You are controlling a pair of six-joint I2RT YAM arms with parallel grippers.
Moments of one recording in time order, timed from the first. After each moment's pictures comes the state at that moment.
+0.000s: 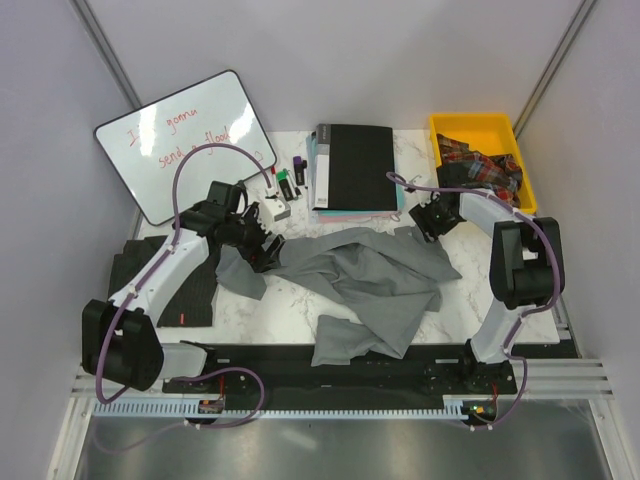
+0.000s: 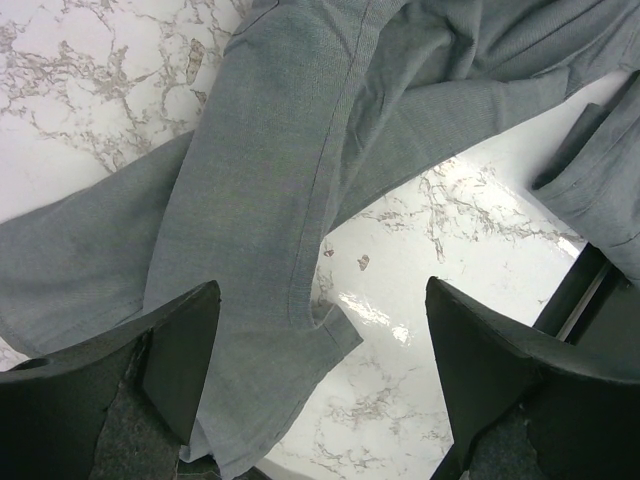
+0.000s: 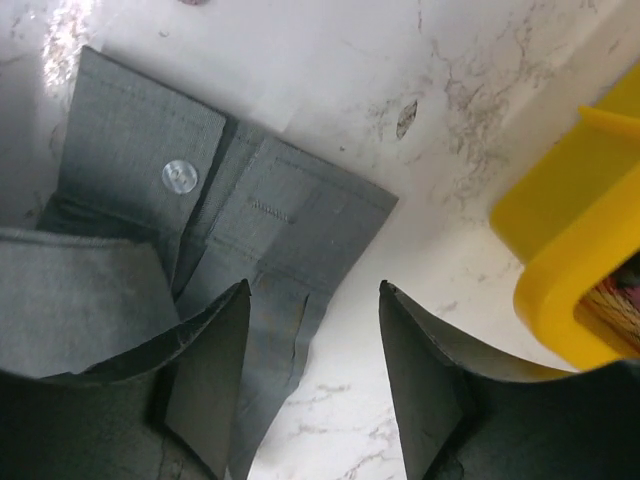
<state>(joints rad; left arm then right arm) -0.28 1.32 1.01 -0.70 0.52 0.57 0.08 1.80 1.21 -0.57 -0.12 -0.54</state>
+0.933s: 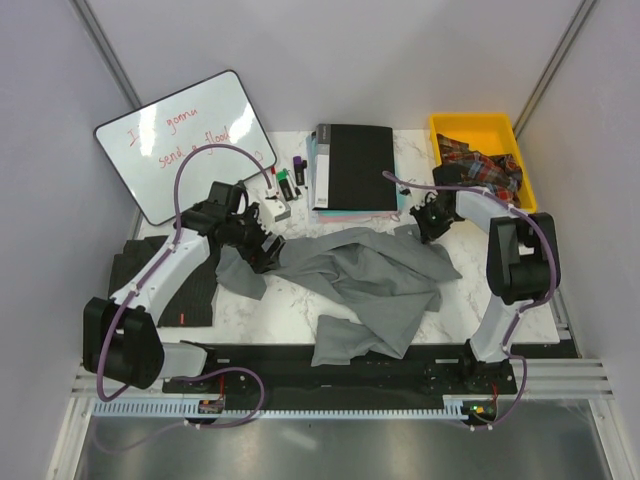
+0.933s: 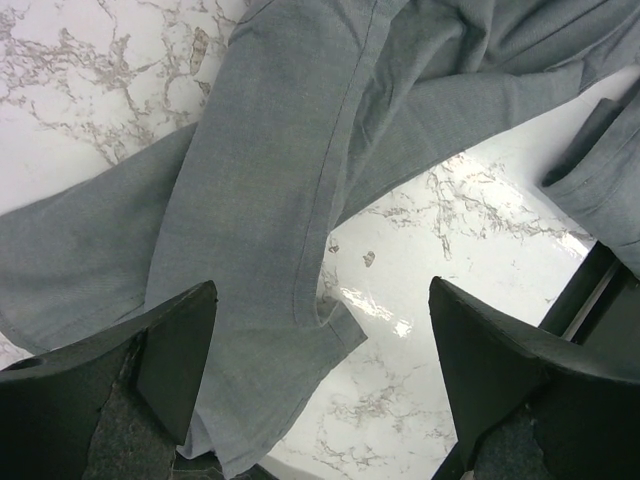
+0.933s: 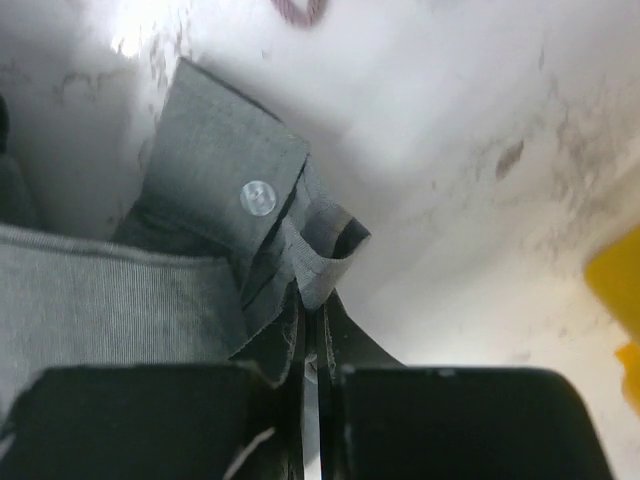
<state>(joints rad) -0.28 1.33 1.01 -0.70 0.50 0.57 0.11 1.86 1.22 -0.58 -0.23 -0.54</state>
